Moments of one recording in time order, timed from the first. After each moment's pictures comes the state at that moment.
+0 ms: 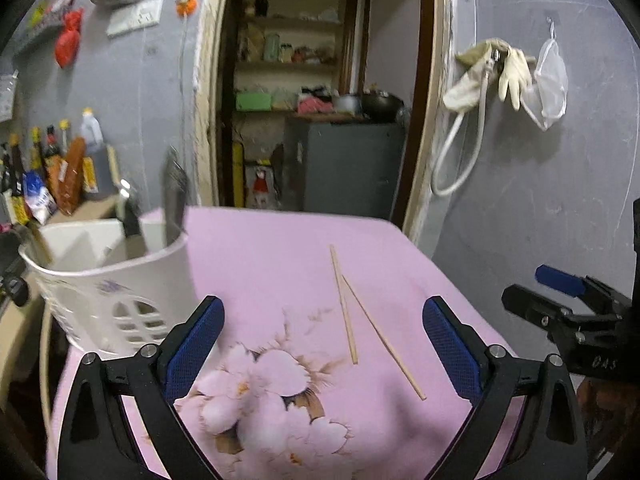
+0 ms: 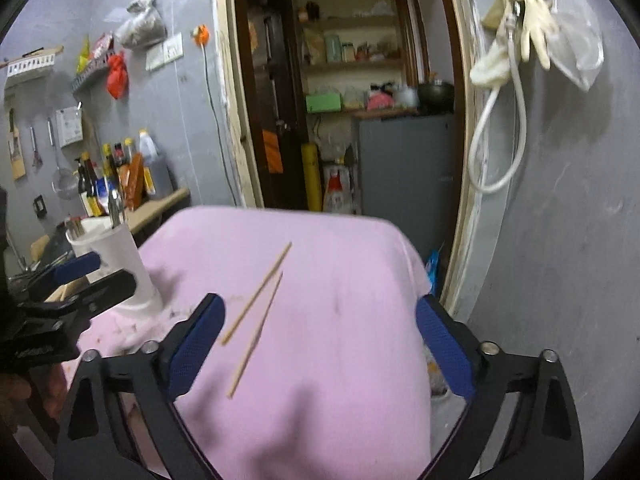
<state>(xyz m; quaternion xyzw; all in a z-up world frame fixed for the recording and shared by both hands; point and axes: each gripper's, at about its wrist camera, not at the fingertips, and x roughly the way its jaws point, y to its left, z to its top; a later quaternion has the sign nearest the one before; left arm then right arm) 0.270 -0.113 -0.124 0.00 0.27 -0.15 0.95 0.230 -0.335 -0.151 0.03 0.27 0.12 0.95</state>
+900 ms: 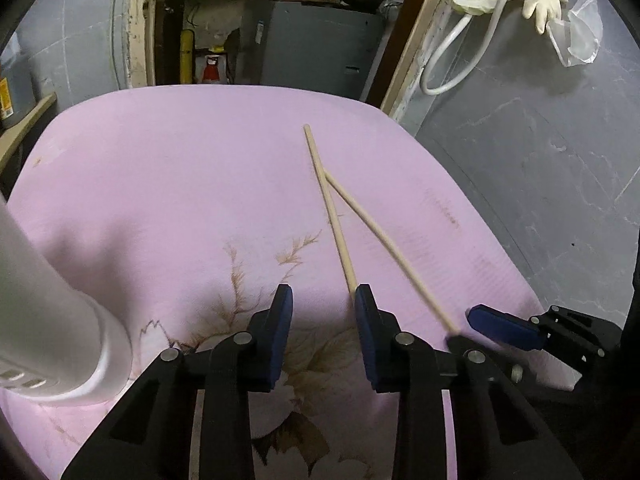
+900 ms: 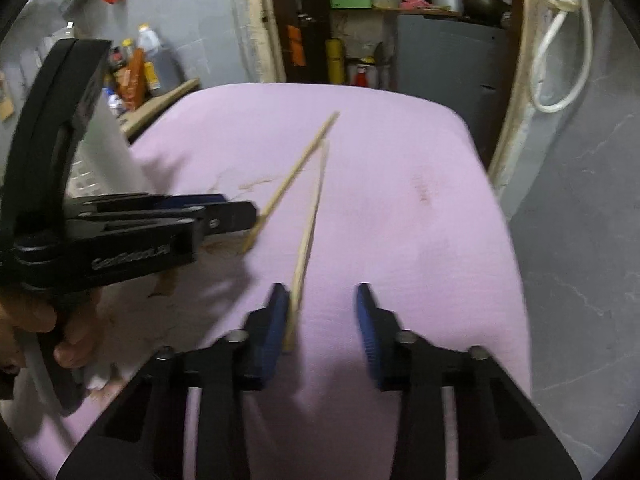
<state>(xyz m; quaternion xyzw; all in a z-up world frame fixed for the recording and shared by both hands) 0.378 -0.116 -0.188 -0.01 0.46 -0.23 0.86 0.271 -0.283 -0.214 -0.01 0.43 0.13 0.89</state>
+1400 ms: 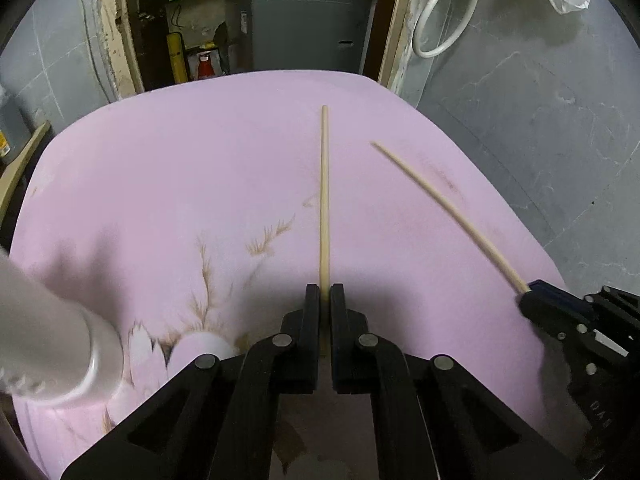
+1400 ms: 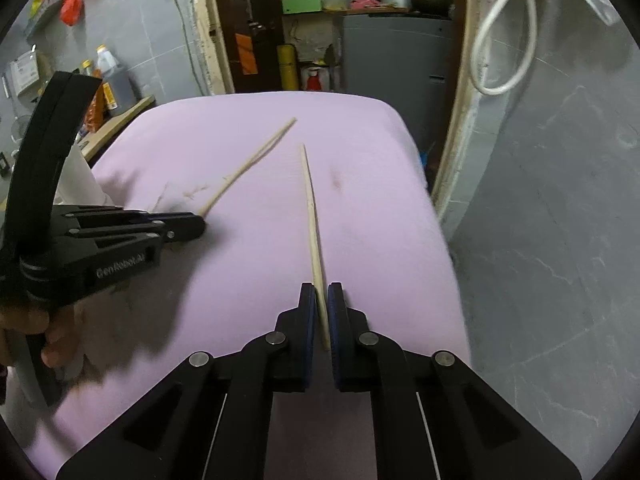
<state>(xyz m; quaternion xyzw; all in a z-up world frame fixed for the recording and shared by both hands) 0.367 -0.149 -0.200 0.07 0.48 -0.21 0.85 0.240 -0.321 -0.201 0.01 0.43 0.06 0.90</state>
